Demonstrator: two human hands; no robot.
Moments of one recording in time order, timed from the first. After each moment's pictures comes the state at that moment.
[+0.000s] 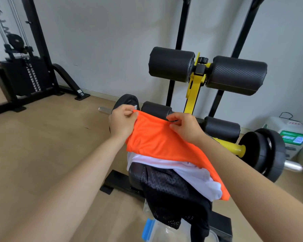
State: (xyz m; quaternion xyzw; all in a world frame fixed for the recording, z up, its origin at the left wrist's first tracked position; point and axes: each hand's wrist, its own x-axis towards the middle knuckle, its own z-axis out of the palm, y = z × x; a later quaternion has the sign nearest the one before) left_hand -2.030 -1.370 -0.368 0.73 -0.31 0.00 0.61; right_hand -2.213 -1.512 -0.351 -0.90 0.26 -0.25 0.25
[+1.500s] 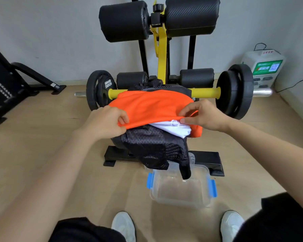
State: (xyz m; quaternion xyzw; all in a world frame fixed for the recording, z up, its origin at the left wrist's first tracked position) left_hand -2.114 -1.303 -0.359 0.79 -0.62 -0.03 0.05; right_hand -2.399 -1.477 -0.407 -0.86 0.28 -0.23 0.35
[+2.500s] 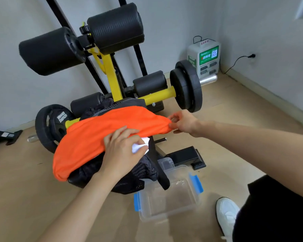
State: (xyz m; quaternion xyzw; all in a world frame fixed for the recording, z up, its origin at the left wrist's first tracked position) left_hand -2.236 -1.371 -0.434 0.65 -0.74 0.05 0.19; right_hand -2.460 -1.514 -0.469 -0.62 0.50 -0.28 0.54
